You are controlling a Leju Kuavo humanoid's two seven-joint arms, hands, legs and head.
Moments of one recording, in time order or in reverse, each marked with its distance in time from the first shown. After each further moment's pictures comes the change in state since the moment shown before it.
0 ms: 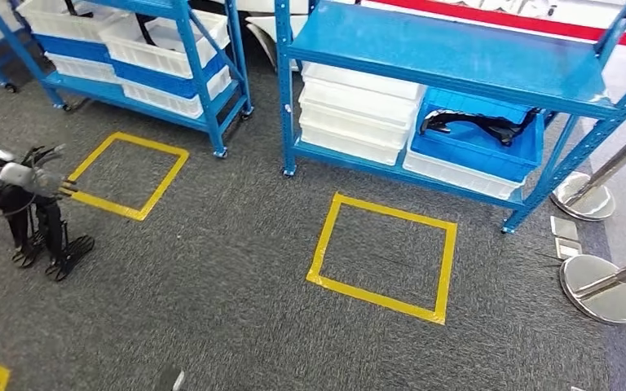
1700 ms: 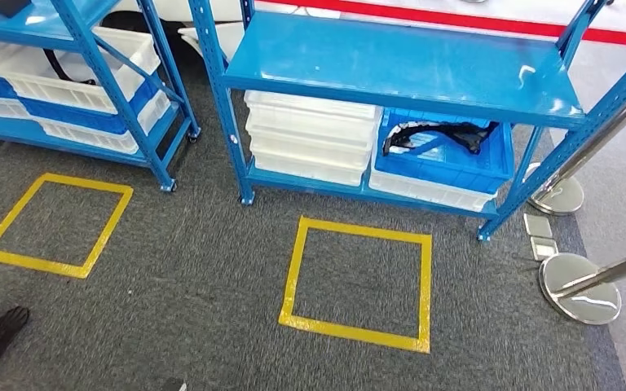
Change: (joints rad) left arm -0.048 0.010 0.000 0.044 0.000 0.000 -0.008; right arm 0.048 0.009 0.000 -0.047 0.000 0.000 0.006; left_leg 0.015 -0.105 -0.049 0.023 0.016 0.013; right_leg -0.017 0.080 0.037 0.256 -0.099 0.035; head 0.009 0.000
